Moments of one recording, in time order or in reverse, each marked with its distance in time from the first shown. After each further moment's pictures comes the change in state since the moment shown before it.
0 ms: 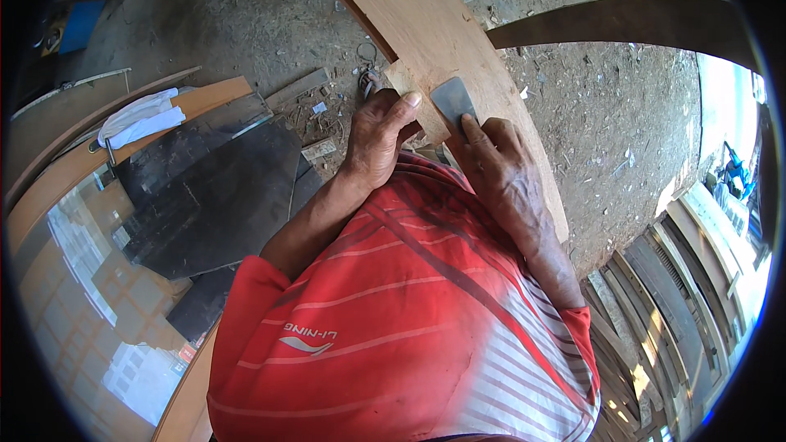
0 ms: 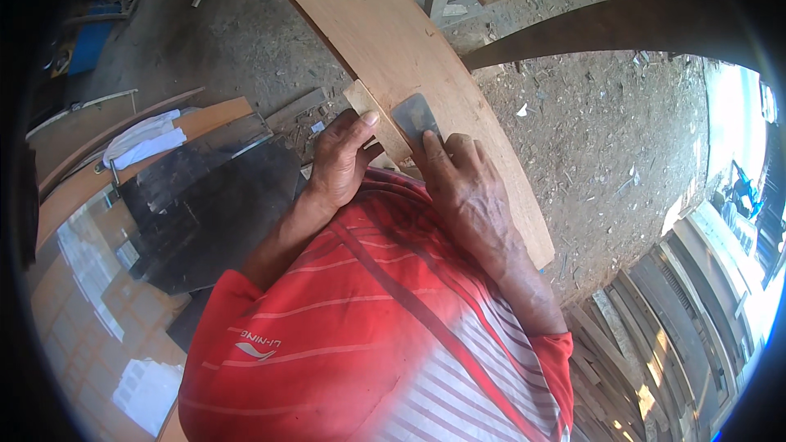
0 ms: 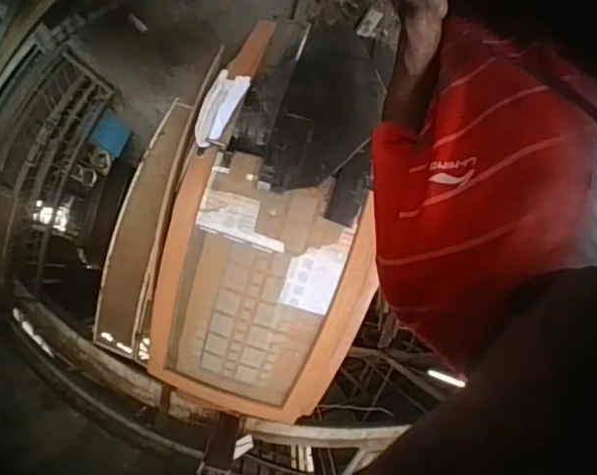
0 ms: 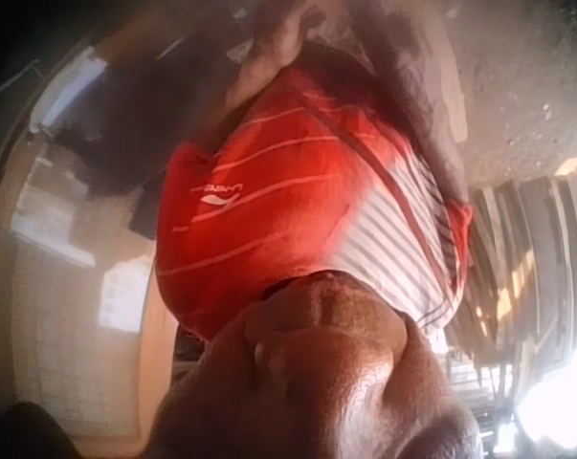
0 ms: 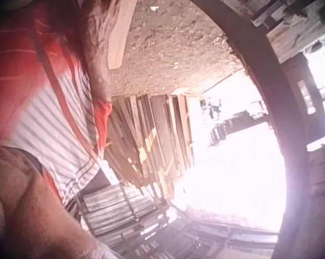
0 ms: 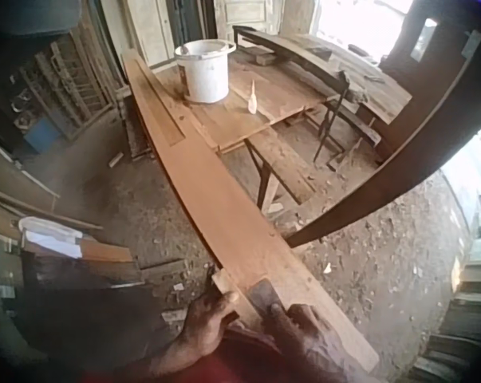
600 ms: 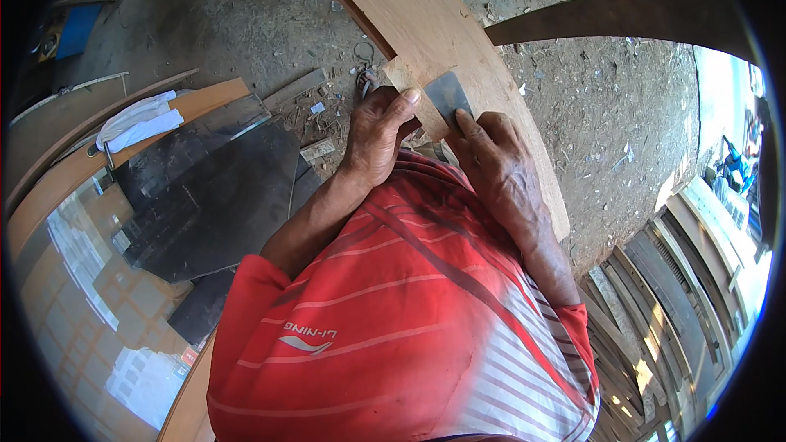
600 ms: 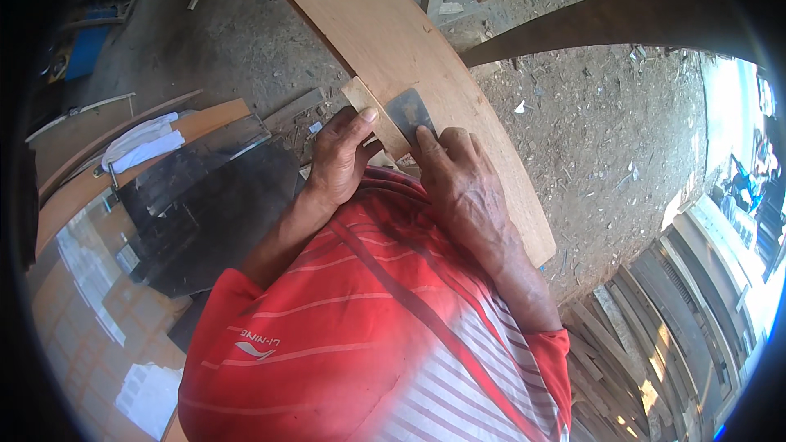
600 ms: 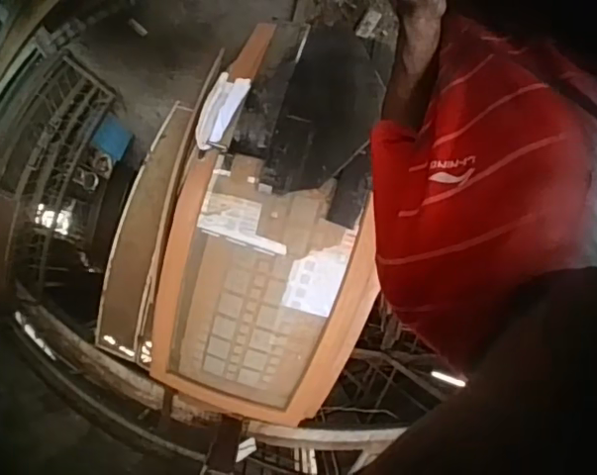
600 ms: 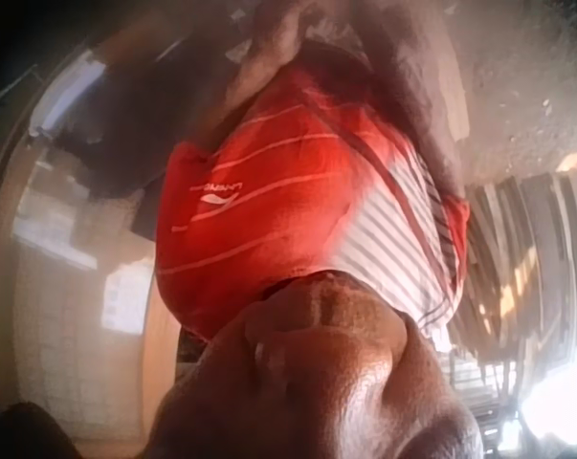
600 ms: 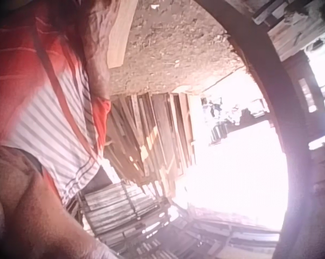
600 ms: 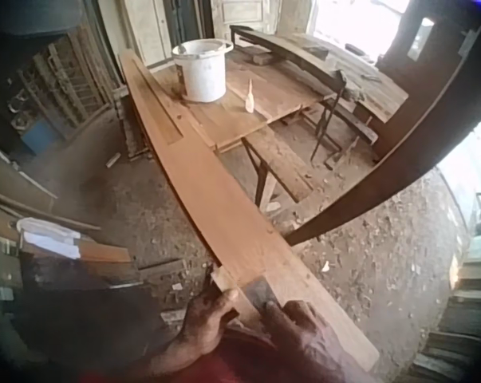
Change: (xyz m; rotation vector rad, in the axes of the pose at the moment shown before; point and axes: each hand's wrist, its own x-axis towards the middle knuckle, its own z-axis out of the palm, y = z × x) left_hand 0.002 0.000 0.000 -0.003 -0.009 -0.016; right_hand -0.002 -0.003 0.004 0.049 -0.003 0.033
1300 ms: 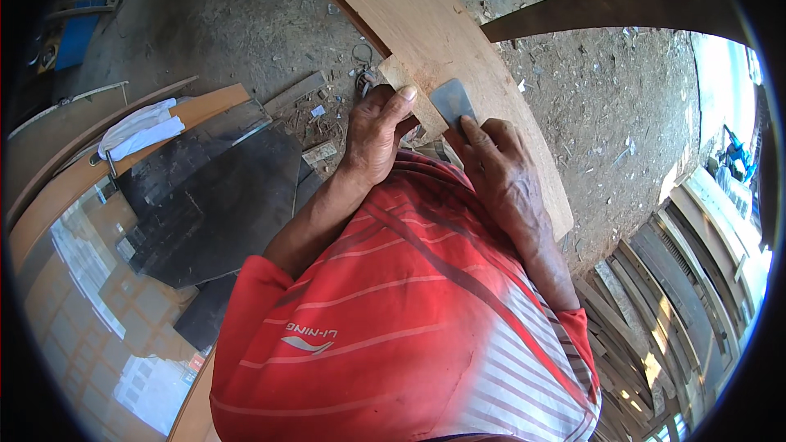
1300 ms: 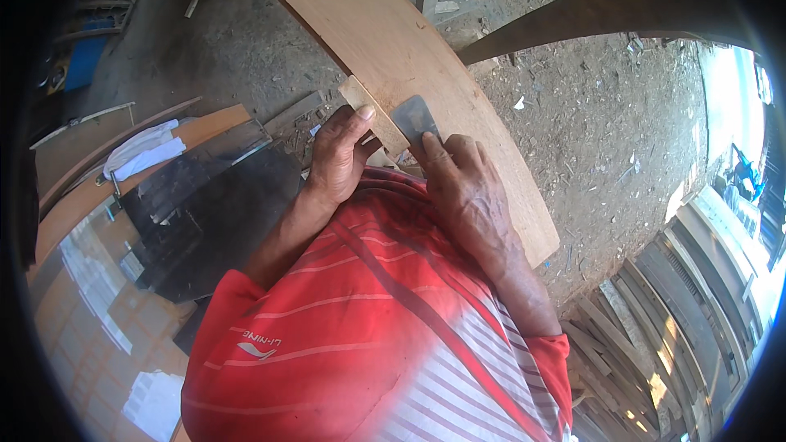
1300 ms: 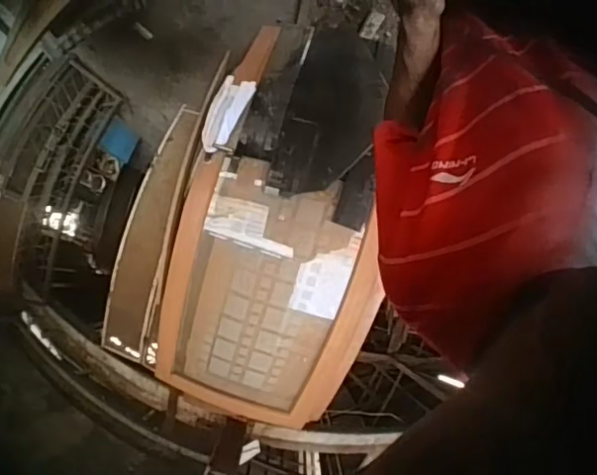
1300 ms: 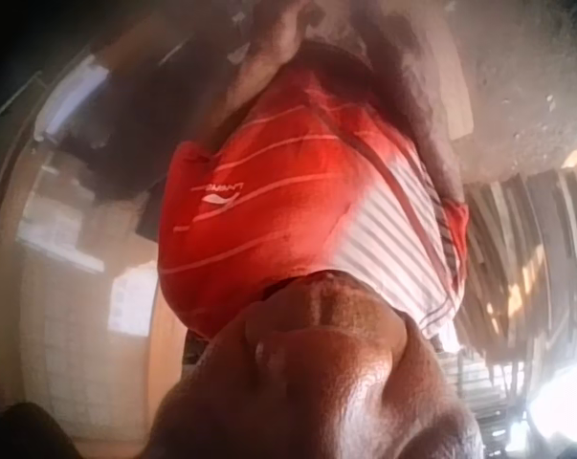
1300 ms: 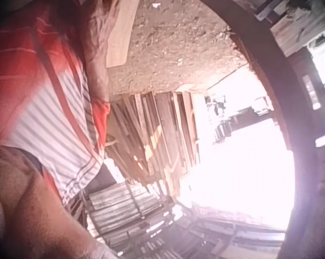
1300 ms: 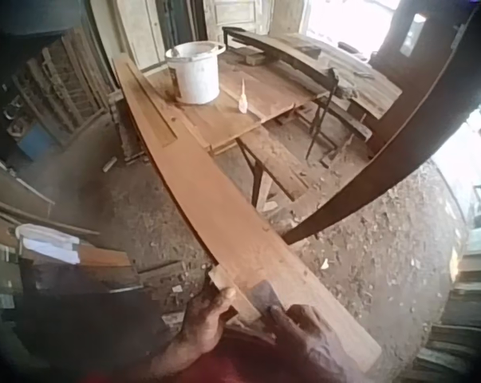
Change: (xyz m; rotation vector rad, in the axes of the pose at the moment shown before) left_hand -0.003 0.005 0.007 -0.025 0.008 -0.011; right_hand -0.016 -0.007 -0.006 -0.017 0.016 0.091
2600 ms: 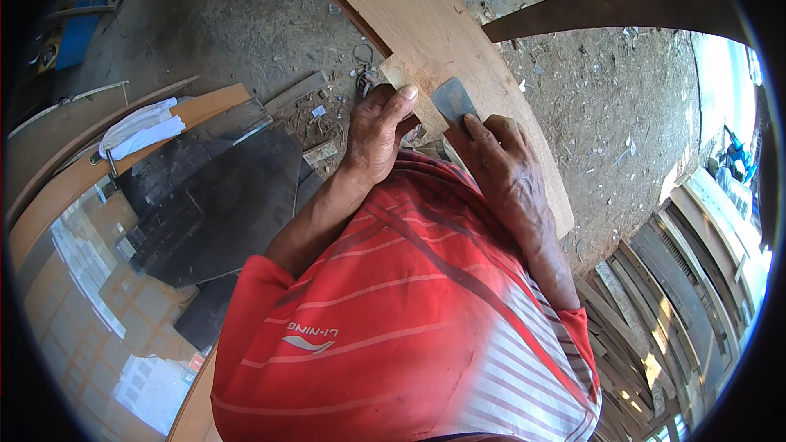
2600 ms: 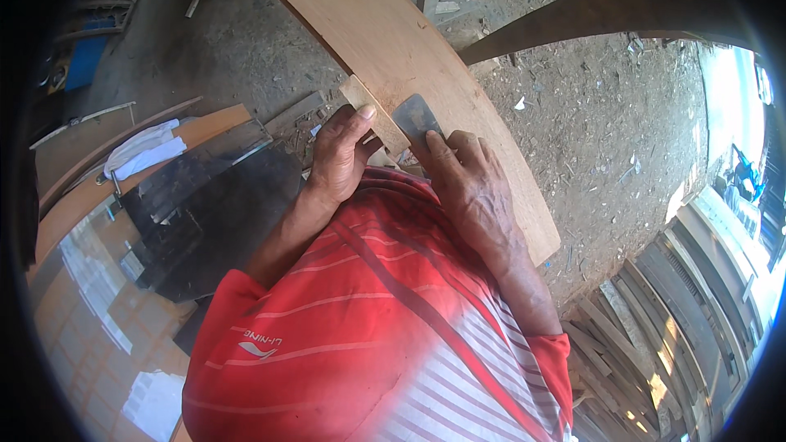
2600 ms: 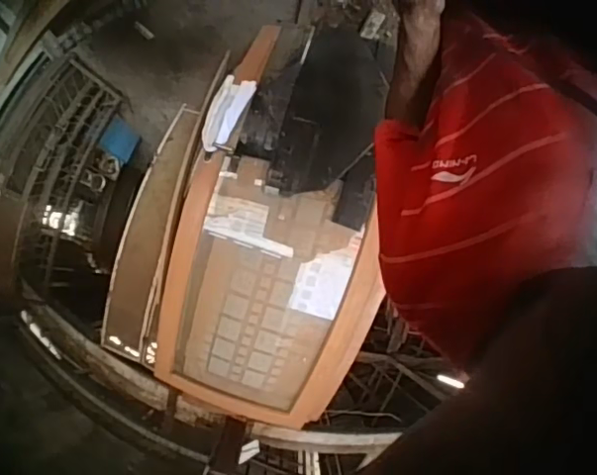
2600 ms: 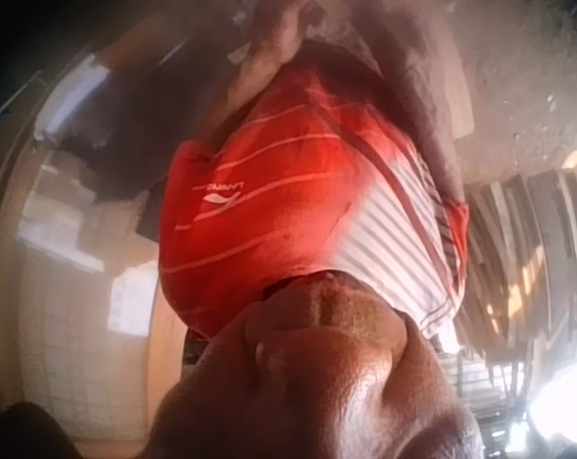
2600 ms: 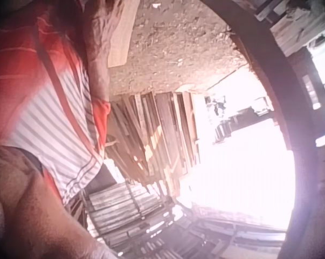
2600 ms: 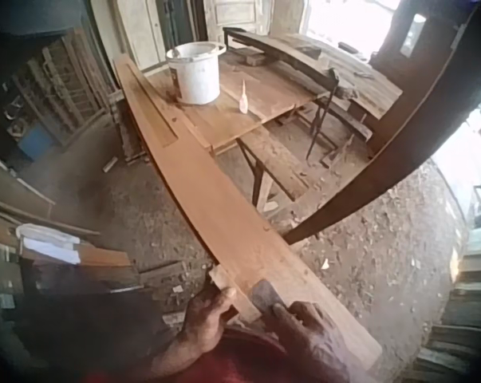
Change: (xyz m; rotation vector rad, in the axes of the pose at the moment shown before) left_hand 0.004 -0.008 -0.010 -0.024 -0.025 0.015; right_hand 0.002 0.005 0.001 -0.025 0.006 -0.051
